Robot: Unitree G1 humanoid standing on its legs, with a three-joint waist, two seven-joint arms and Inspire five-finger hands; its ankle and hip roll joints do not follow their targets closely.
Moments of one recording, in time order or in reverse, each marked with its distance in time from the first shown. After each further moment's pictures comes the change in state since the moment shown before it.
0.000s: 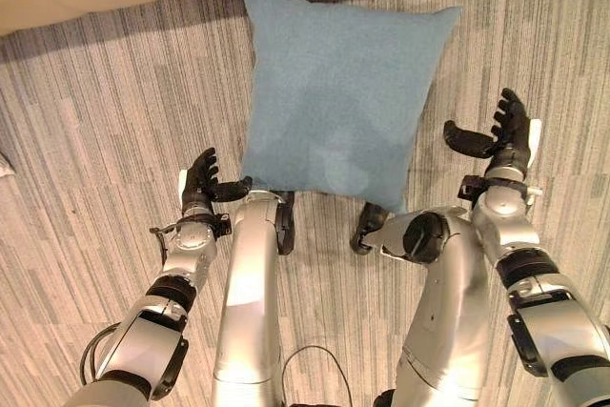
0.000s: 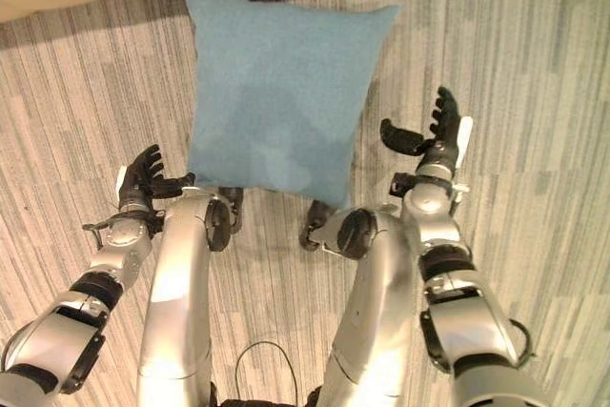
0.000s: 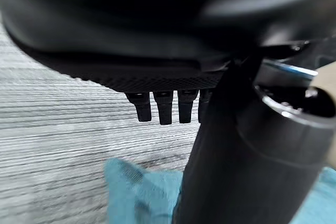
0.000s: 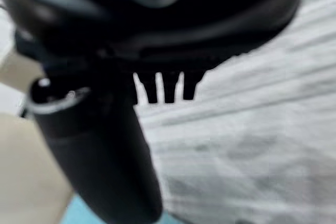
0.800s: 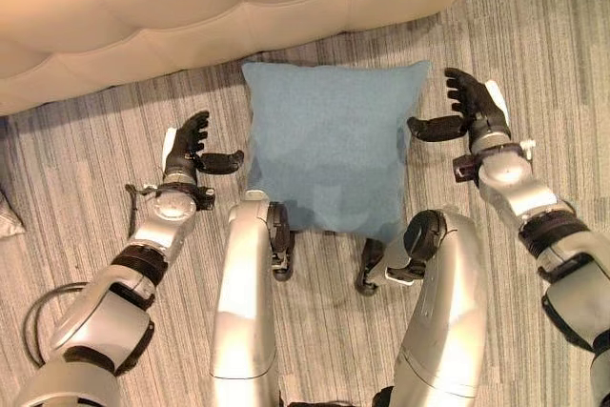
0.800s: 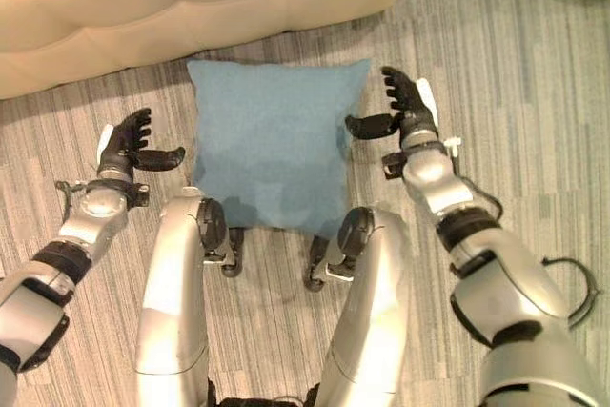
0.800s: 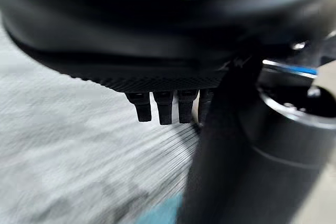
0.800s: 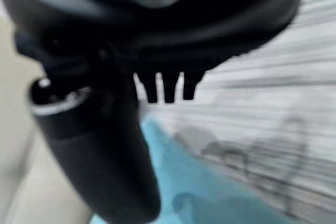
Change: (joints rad) left arm -0.307 0.269 -0.450 0.041 -0.062 0.044 -0.074; right arm -0.417 -0.217 0.799 0.096 0.239 0.123 0.278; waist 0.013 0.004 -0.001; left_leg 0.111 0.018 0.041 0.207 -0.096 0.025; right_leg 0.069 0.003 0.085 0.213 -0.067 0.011
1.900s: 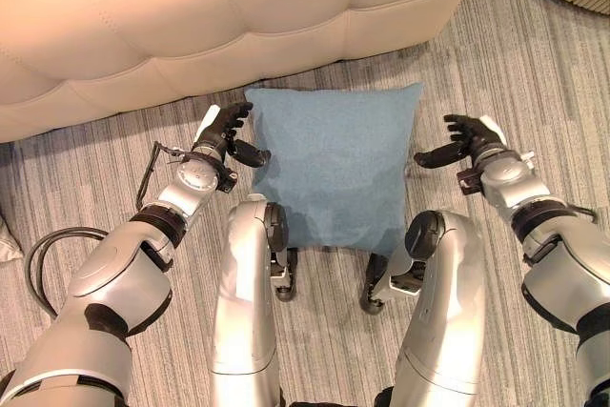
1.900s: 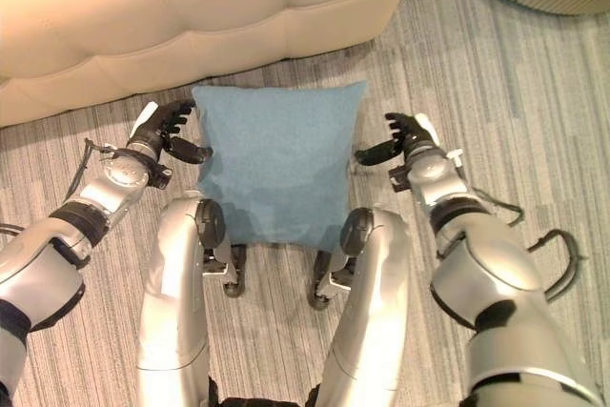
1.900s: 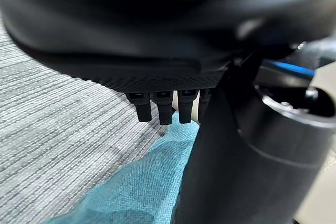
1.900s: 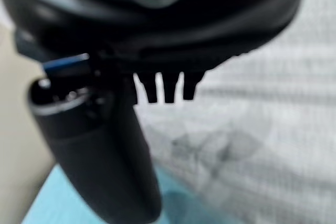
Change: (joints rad) left arm -0.169 -0.130 -0.202 0.147 -0.029 0.031 -0.092; right arm 0.053 0.181 0.002 0.288 0.177 0.097 0.092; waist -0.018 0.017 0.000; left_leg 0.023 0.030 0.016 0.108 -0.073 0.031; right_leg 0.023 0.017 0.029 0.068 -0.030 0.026
